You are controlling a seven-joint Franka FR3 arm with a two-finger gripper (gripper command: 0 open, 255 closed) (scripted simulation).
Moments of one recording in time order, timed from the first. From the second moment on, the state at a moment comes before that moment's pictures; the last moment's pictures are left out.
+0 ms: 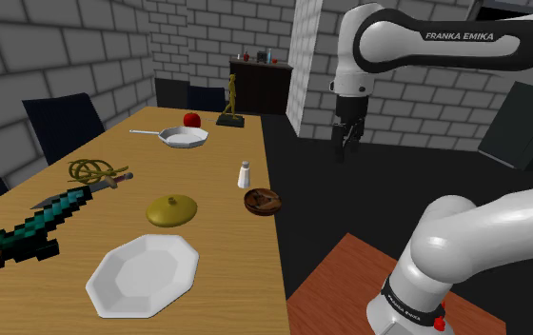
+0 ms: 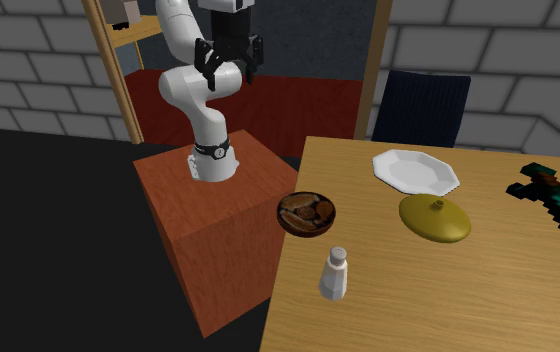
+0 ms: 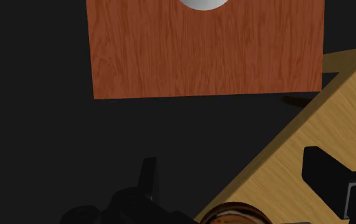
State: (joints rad) arm -0.02 -0.79 -0.02 -2.41 -0.06 1.47 -0.06
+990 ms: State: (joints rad) arm -0.01 -0.30 -0.04 -2.19 -0.04 1.76 -0.07
